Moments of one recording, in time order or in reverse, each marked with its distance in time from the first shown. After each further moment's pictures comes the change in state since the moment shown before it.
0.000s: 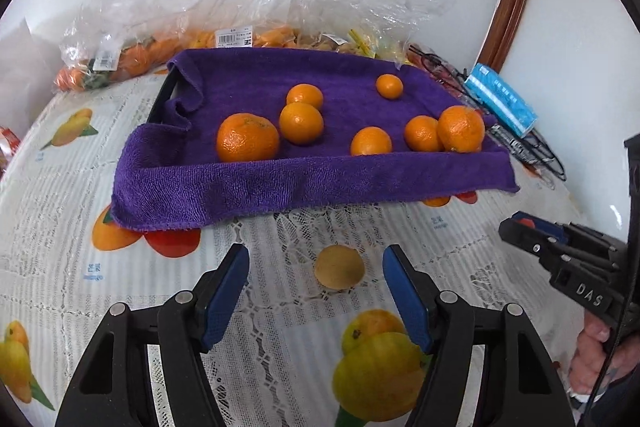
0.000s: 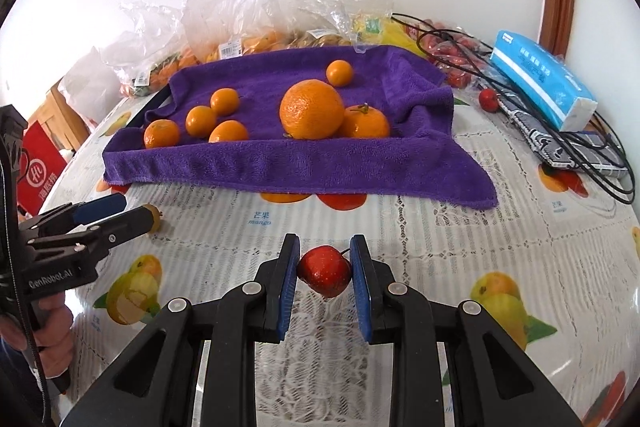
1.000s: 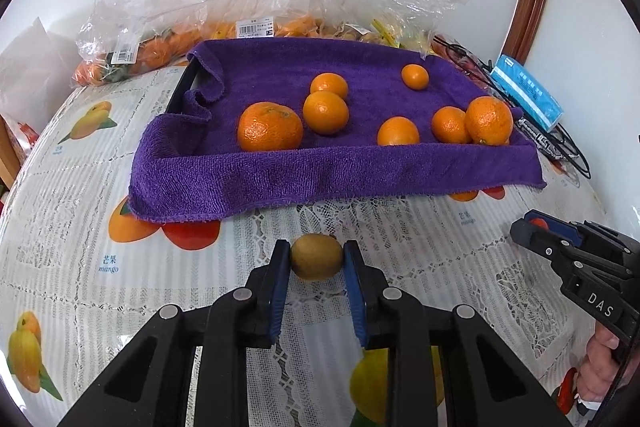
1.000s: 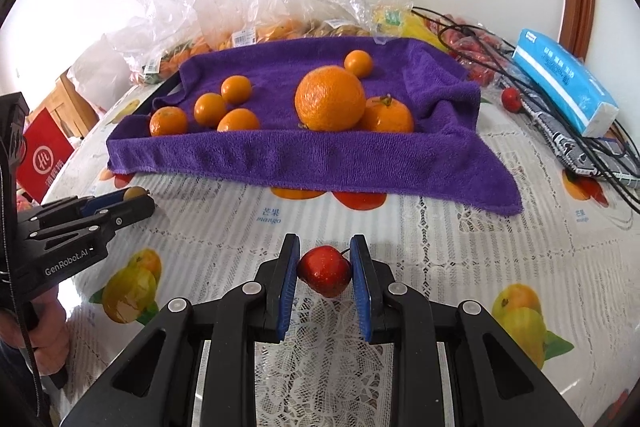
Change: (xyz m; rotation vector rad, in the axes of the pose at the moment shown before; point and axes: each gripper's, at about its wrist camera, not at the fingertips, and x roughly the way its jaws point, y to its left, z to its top) left arm 0.004 0.004 0.003 -0.018 0.028 0.072; right arm 0.011 0.005 0.001 -0.034 0.013 0.029
